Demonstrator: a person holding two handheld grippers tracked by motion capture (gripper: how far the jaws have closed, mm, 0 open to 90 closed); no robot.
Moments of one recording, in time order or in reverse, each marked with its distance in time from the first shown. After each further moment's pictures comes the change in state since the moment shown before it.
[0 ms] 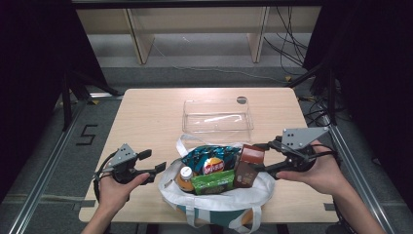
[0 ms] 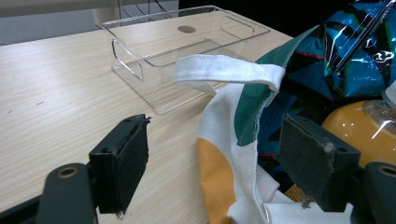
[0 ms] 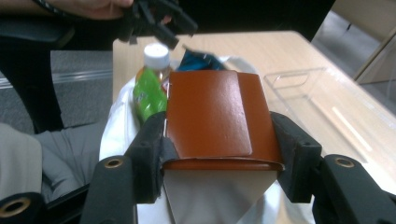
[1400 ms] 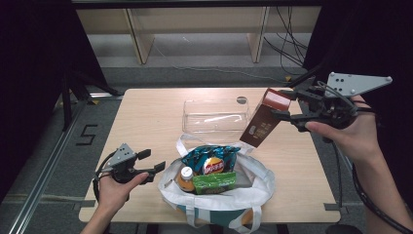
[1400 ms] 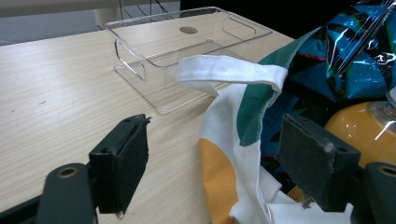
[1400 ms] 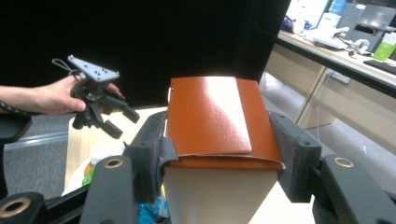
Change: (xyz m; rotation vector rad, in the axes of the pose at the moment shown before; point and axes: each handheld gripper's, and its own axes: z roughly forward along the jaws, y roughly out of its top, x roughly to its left) left arm 0.001 -0.001 -0.001 0.000 0.011 -0.022; right arm -0.045 0.073 -0.076 -0.231 -0.155 0.008
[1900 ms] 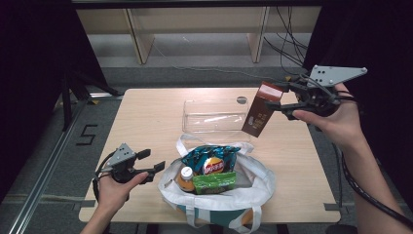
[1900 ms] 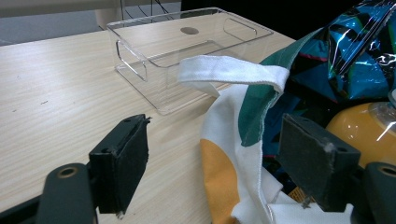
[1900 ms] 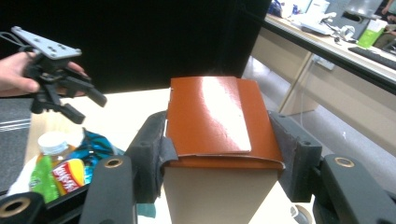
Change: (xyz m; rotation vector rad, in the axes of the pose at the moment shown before) left arm 0.002 0.000 0.000 0.000 -0.001 0.017; right arm -0.033 -0.010 0.027 0.065 -0.059 -0.049
